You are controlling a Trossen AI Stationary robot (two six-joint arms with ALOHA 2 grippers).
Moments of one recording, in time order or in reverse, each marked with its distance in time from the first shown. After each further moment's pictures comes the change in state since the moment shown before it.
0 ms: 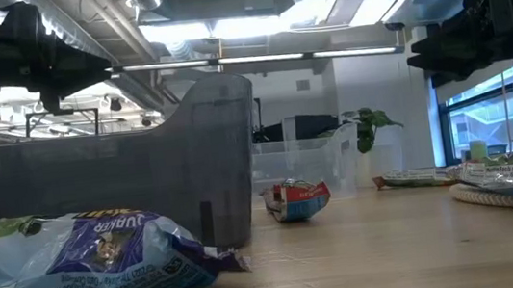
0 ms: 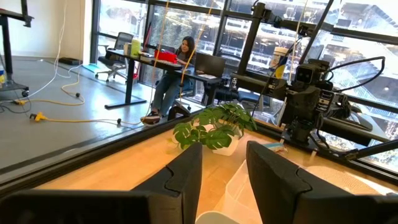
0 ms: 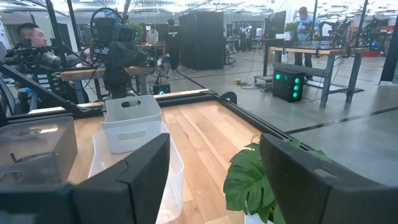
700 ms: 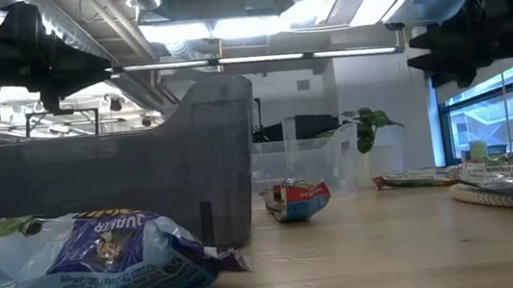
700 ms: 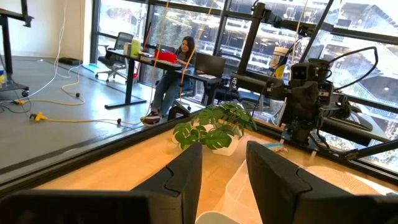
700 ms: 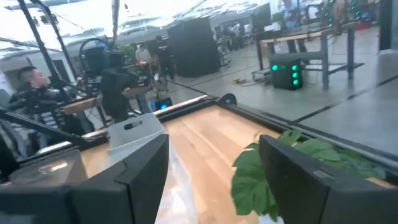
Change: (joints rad) left arm 0.000 0.000 0.000 0.000 0.000 0.000; right arm 0.000 0.000 0.000 0.023 0.050 0.187
